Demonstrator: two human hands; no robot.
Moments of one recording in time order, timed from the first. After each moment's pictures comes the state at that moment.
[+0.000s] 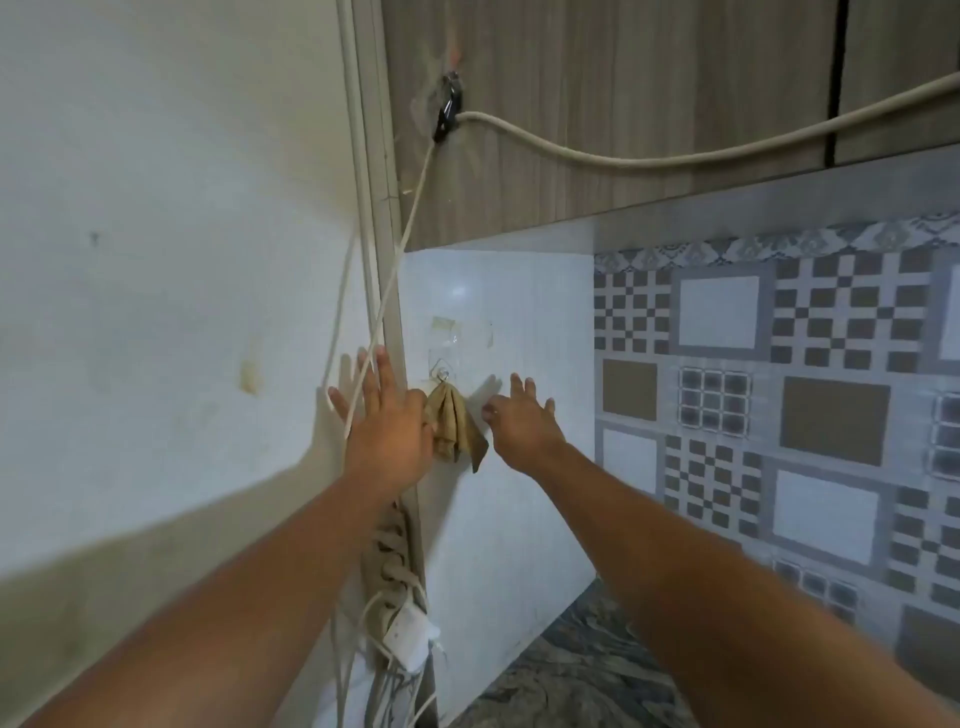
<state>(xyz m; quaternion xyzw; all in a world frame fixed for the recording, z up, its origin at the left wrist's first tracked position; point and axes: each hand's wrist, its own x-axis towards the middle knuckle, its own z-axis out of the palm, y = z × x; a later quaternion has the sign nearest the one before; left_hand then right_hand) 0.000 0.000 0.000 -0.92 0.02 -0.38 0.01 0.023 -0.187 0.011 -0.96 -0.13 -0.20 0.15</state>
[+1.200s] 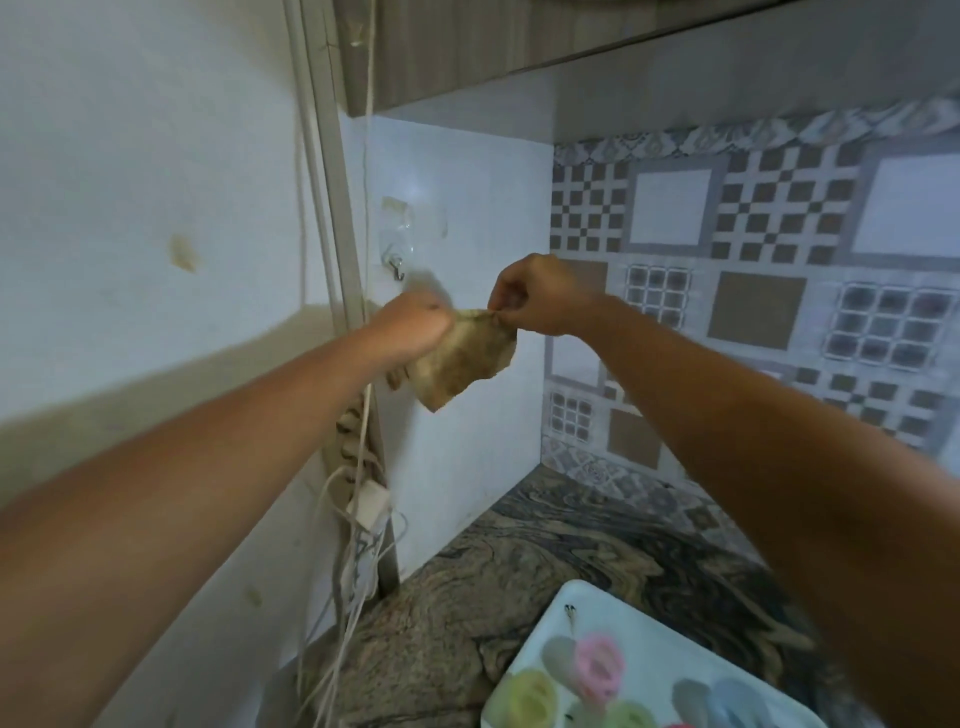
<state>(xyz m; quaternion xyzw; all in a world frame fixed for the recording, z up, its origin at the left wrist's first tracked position) -0.060 -0.069 0.029 -0.93 0.13 -0.12 -0.32 -0.046 -0.269 0.050 -0.94 -0.21 -0.20 0.21</state>
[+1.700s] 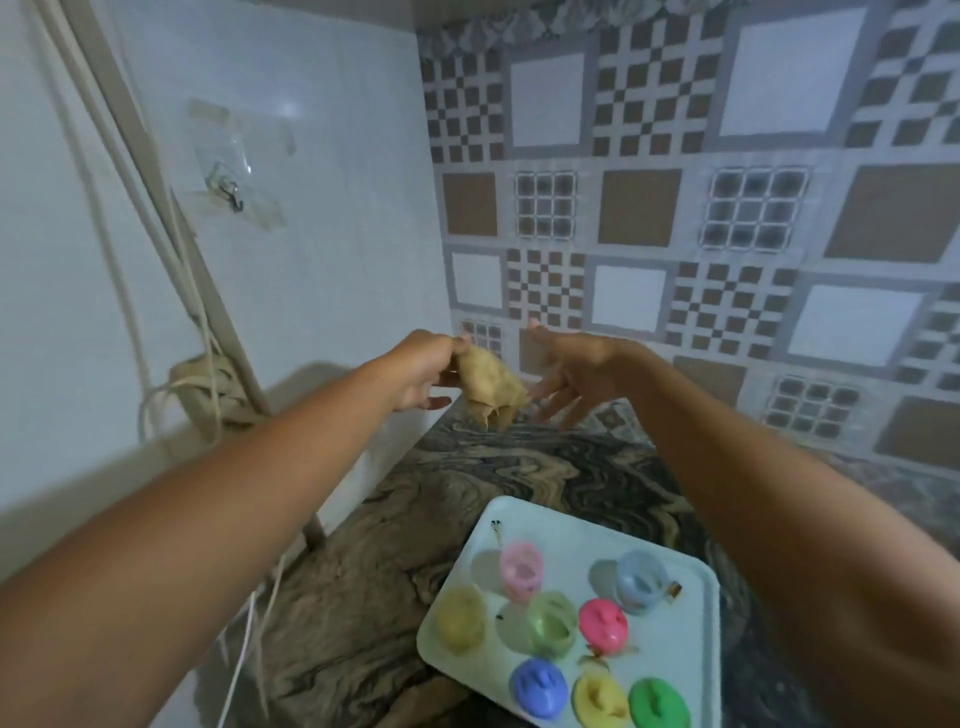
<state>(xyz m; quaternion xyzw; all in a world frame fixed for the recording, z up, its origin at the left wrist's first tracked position) -0.071 -0.201 -0.086 -0.80 0.04 0.21 -0.56 -0.115 -0.416 -0.098 -0.77 0.12 0.22 0.59</state>
